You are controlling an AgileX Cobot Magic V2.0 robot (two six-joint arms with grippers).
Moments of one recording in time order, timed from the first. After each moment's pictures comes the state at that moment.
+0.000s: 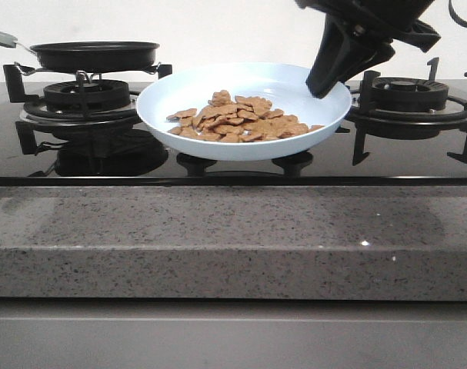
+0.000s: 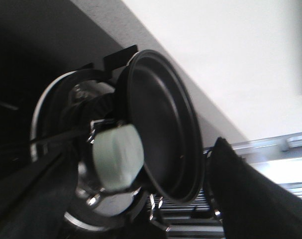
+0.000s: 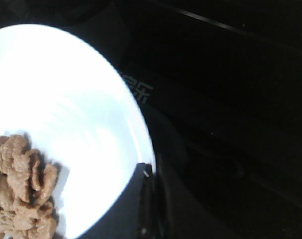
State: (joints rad) left arm 0.39 1.82 -1.43 -1.35 1.10 0.65; right arm 0.27 1.64 -1.33 0.50 0.75 -0.35
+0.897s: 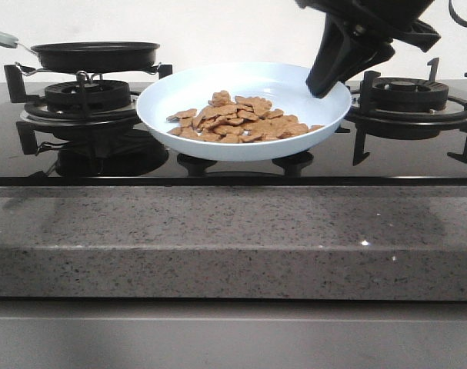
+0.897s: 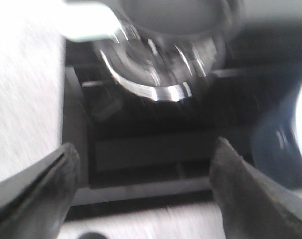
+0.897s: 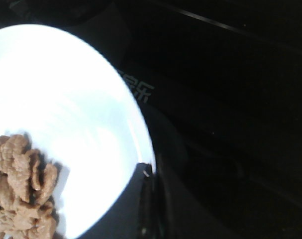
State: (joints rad) left arm -0.14 1.05 -1.12 -0.11 0.90 0.07; right arm 0.27 1.64 -1.33 0.50 0.75 -0.35
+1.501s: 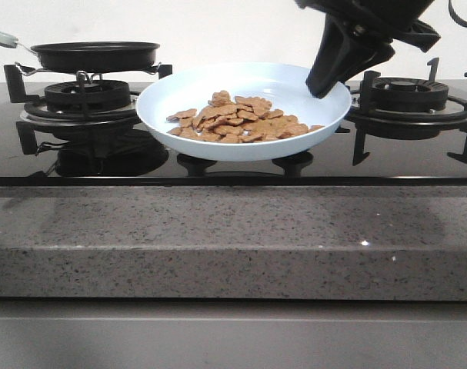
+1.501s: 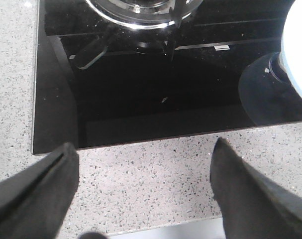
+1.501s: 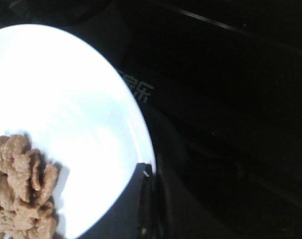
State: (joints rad) left arm -0.18 0.85 -0.88 -0.10 0.88 0.02; right arm 0.27 1.64 -1.33 0.50 0.75 -0.35
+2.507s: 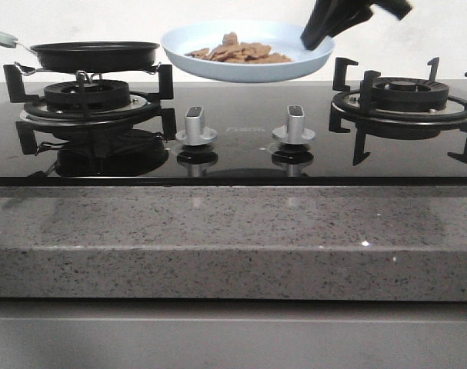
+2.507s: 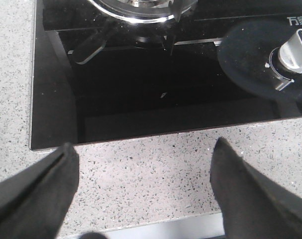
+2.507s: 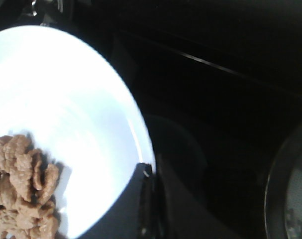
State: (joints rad) left arm -0.18 0.85 -0.88 -0.10 0.90 0.02; right arm 0.14 2.00 -1.93 0.56 1.02 -0.35
